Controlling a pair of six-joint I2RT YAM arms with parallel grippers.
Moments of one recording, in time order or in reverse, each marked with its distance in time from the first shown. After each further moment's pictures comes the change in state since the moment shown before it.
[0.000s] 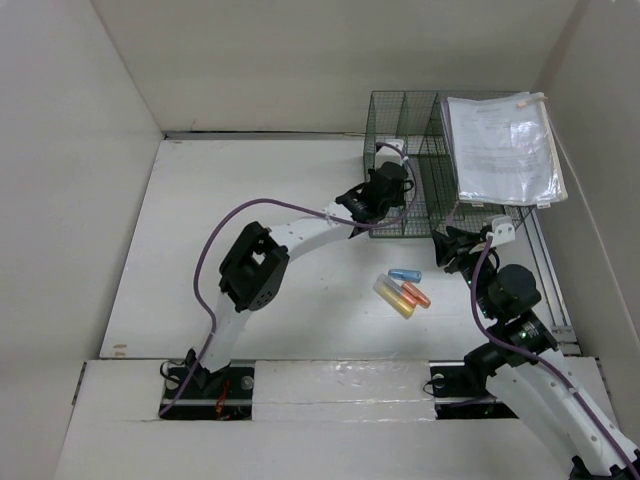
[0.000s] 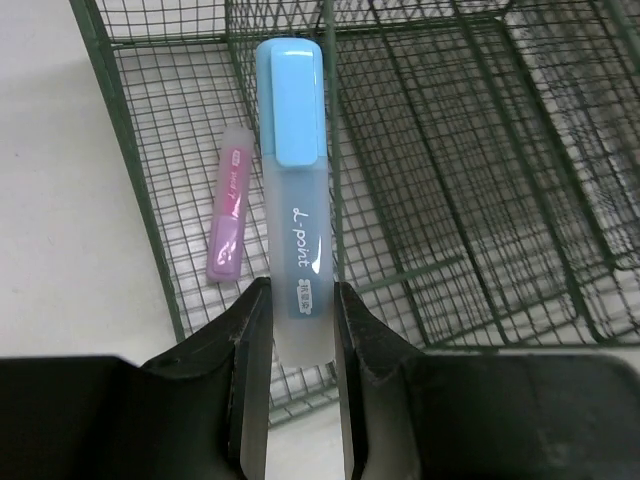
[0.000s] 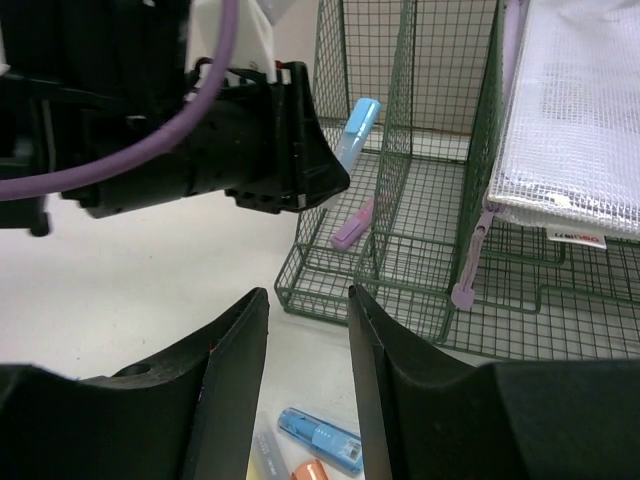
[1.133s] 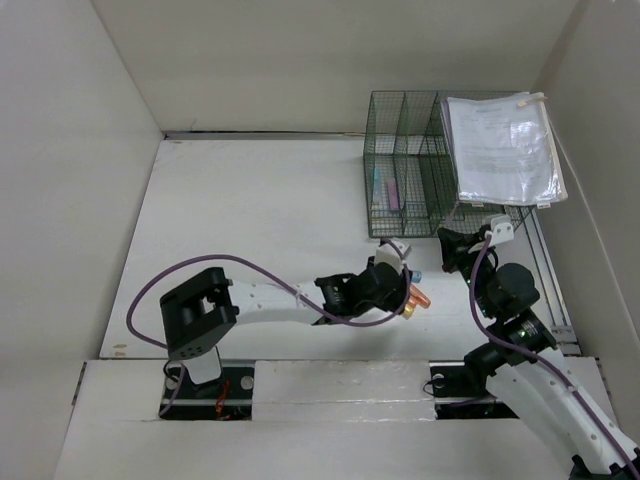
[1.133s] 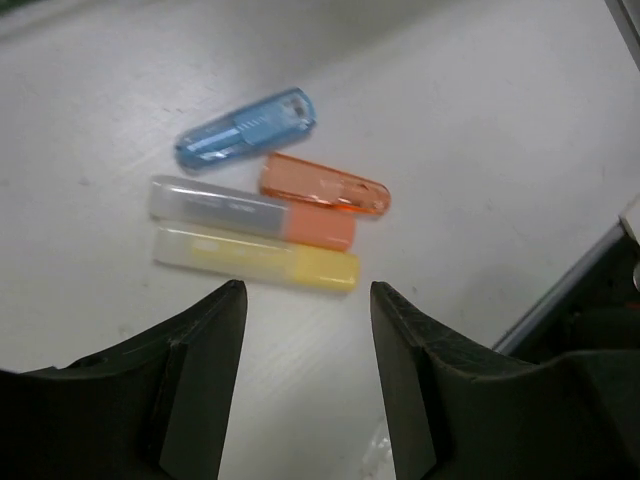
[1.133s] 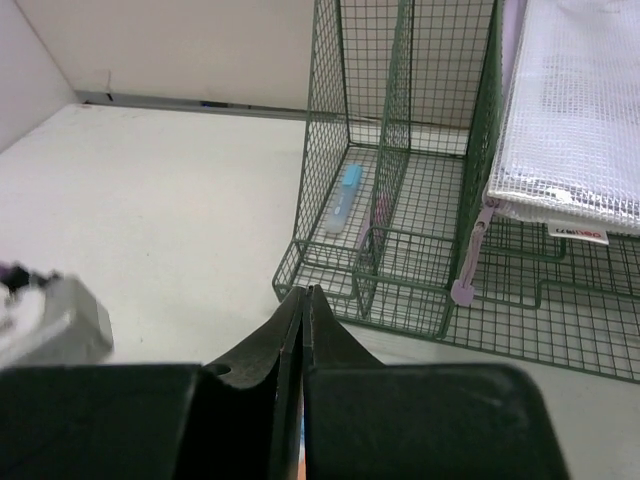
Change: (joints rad) left arm -0.328 -0.461 -0.737 0.087 0.098 -0.138; right arm 0.000 0.010 0.000 0.000 0.003 0.005
